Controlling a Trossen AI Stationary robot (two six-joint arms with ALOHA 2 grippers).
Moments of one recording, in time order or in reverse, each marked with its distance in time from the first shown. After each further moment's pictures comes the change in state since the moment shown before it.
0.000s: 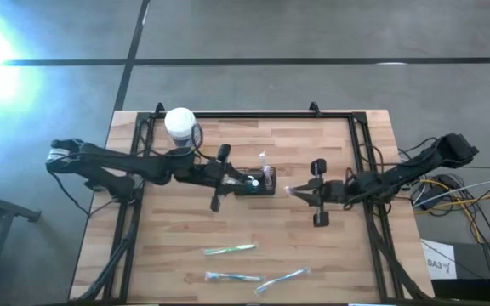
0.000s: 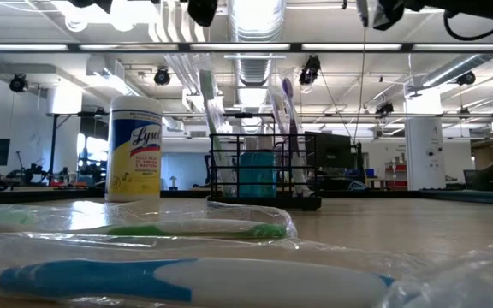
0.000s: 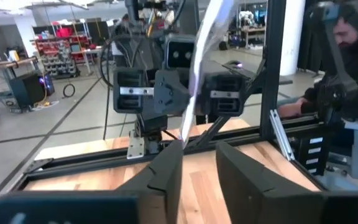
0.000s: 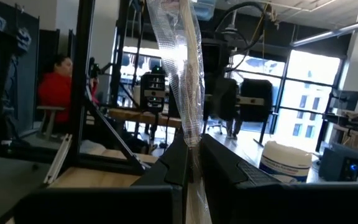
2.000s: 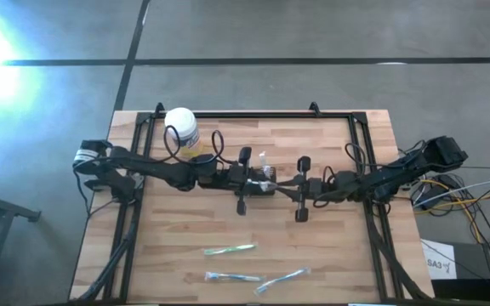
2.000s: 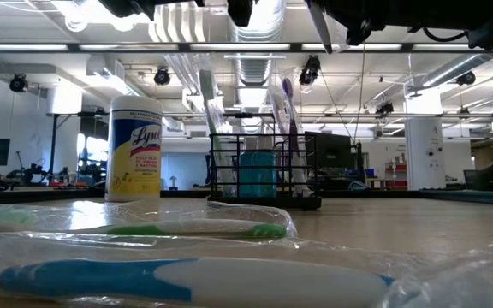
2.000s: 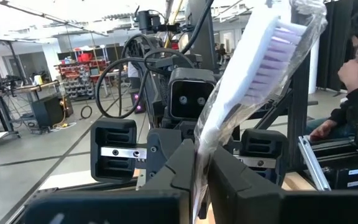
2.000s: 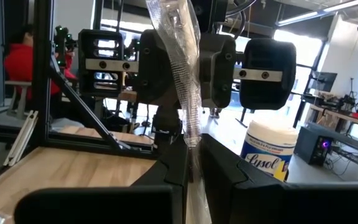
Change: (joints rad) left arm -0.024 0.275 0.158 0.227 -0.081 0.022; right arm -0.095 0.198 0.101 0.002 0.002 0.007
